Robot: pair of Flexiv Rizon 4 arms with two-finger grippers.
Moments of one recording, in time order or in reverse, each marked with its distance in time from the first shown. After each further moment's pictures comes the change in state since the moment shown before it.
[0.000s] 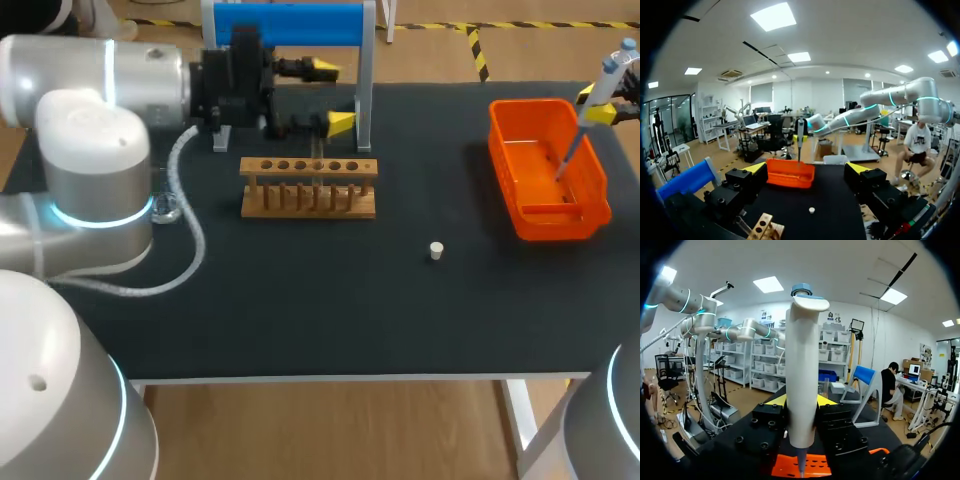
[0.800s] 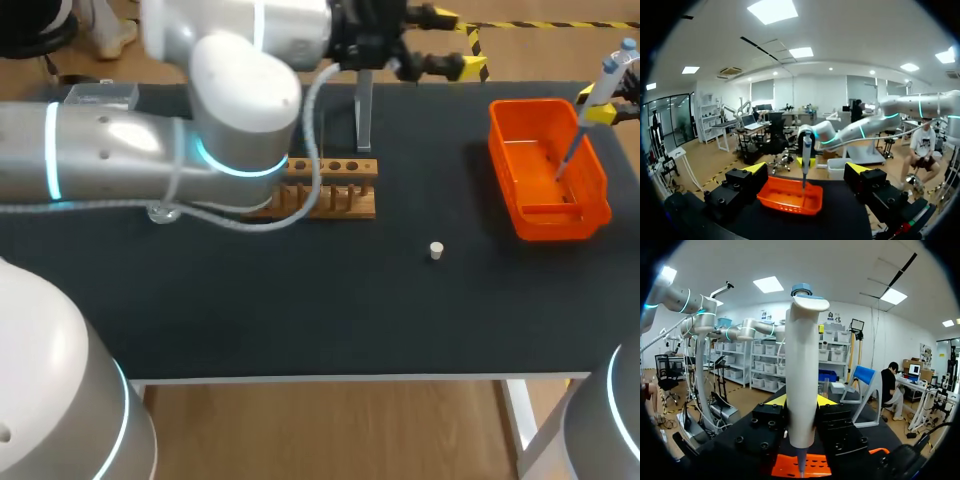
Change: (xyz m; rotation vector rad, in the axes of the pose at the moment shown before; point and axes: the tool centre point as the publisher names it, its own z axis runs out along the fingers) left arm -0.023 -0.065 0.154 -0.030 -0.009 -0.021; right arm 0.000 0.000 0.000 0.000 0.001 0.000
